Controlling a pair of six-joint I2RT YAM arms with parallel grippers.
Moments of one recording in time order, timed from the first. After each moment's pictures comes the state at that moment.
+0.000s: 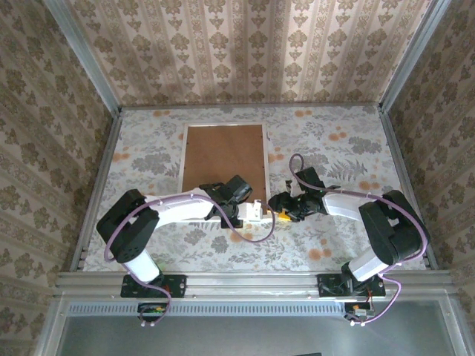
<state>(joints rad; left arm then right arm) -0.93 1.65 0.93 -0.48 0.05 0.72 0.39 1.55 0.64 -0.15 -0.58 0.75</state>
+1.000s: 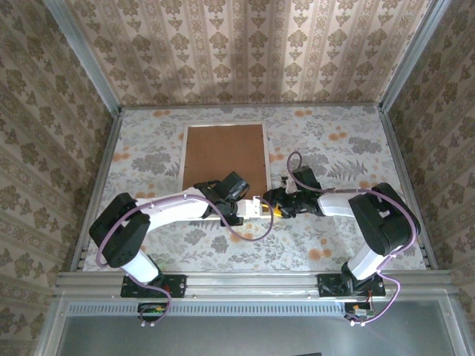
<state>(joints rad) -0.92 1.59 0.93 -0.48 0.10 0.72 0.41 1.65 0.61 0.16 -0.66 0.93</state>
